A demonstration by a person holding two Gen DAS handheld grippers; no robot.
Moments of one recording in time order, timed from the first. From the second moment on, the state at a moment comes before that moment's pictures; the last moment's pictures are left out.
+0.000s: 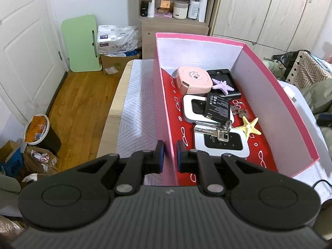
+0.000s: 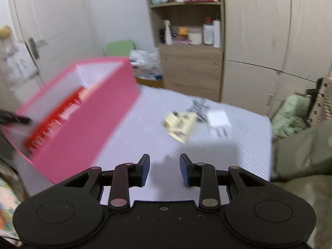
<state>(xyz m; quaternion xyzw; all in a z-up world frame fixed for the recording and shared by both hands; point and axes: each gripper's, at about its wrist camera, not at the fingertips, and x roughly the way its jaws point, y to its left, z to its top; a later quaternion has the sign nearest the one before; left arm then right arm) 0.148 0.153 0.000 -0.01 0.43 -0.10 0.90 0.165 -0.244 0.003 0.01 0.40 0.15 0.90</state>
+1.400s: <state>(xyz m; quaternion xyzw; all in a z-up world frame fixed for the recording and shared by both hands) 0.147 0.150 -0.001 0.00 0.43 -0.09 0.90 0.174 -0.201 0.043 -0.01 0.31 0.25 0.92</state>
